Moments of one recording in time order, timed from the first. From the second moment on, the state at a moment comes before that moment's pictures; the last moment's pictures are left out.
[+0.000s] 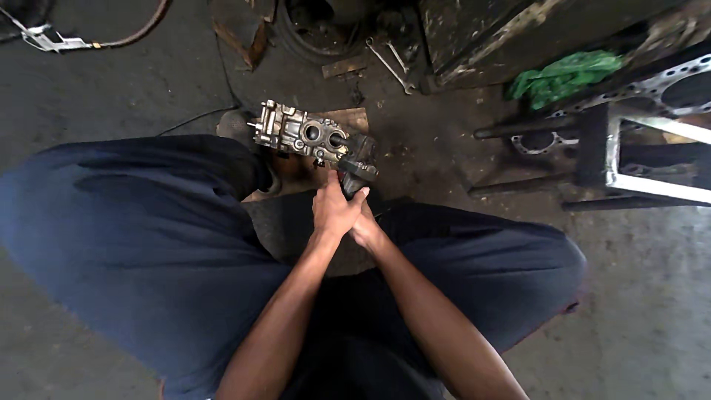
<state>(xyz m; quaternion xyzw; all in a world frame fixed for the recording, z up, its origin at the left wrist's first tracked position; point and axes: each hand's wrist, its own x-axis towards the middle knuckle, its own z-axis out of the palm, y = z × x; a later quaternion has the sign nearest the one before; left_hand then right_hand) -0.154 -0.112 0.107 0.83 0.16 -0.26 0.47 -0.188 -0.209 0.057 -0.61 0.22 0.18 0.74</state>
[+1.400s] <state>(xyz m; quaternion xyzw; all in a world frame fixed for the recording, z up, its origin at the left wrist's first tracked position) -0.156 -0.116 0.114 0.83 0.16 -0.23 0.48 -0.188 -0.213 0.075 -0.61 0.23 0.21 0.73</state>
